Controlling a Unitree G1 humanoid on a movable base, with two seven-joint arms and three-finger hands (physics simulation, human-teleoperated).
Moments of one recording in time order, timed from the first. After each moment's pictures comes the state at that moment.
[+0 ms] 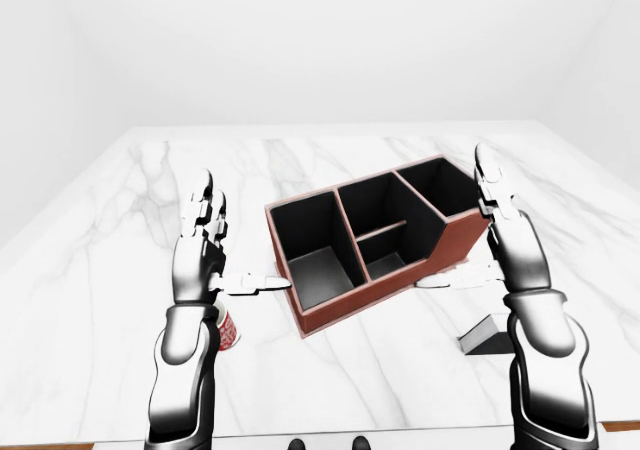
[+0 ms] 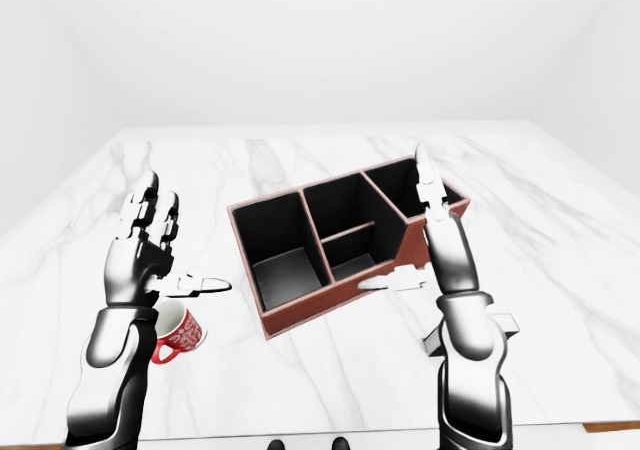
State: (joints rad) left arm 0.00 0.04 0.11 -0.40 -0.06 0.09 -0.09; right arm -0.02 -0.13 -0.22 -0.53 -0.31 0.09 0.26
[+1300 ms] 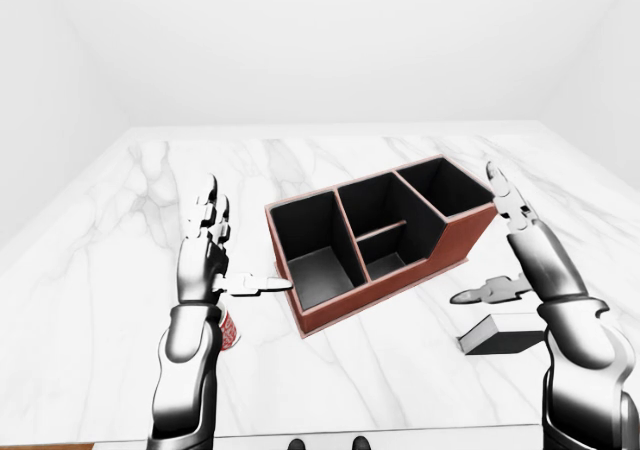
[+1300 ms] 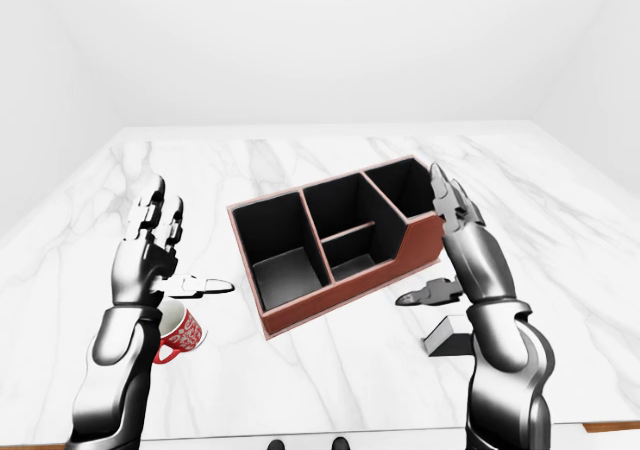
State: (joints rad) left arm -0.01 0.04 0.10 -0.36 -0.05 0.09 -0.09; right arm 0.01 -0.19 -0.36 -0.57 -0.57 0.09 0.45
